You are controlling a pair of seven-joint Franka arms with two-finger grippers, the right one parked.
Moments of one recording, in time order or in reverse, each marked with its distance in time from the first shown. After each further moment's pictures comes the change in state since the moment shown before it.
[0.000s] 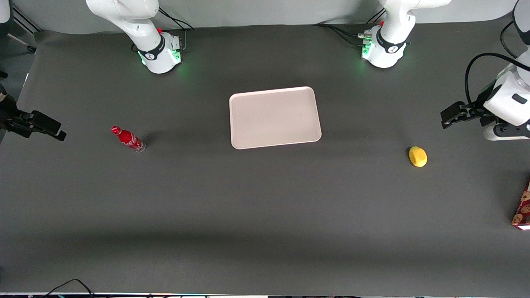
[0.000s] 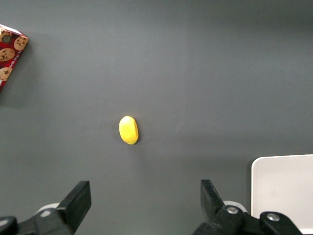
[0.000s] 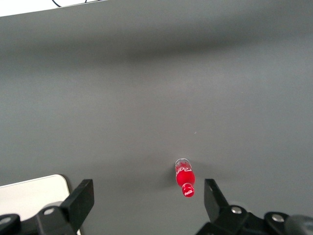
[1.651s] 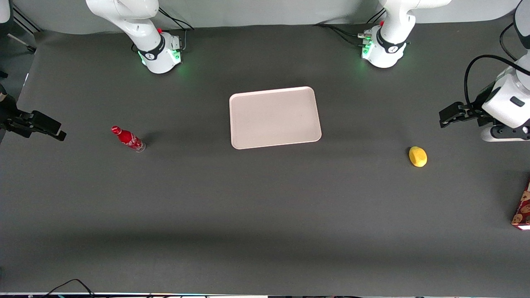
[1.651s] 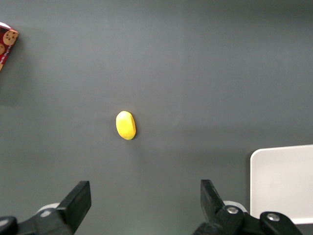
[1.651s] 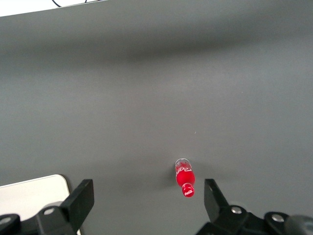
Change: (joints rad) arm 0.000 0.010 0.008 0.000 -0.019 -0.022 0.039
